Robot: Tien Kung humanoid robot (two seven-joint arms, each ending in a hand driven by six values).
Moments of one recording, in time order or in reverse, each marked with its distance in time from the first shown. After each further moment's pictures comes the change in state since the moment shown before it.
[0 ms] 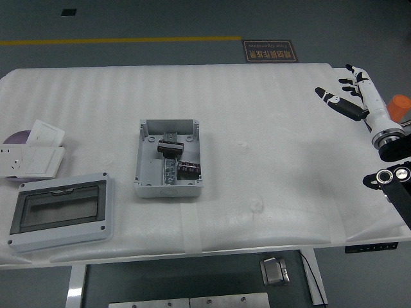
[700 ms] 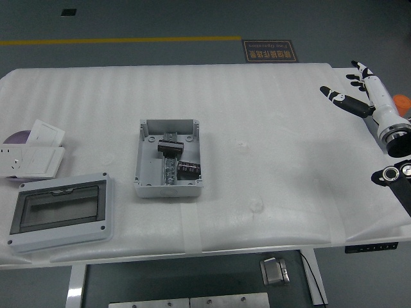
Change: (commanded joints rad) left arm 0.001 0.002 -0.003 0.000 0.001 0.001 -0.001; right arm 0.021 -0.048 -0.019 0.000 -0.031 0.009 -0.018
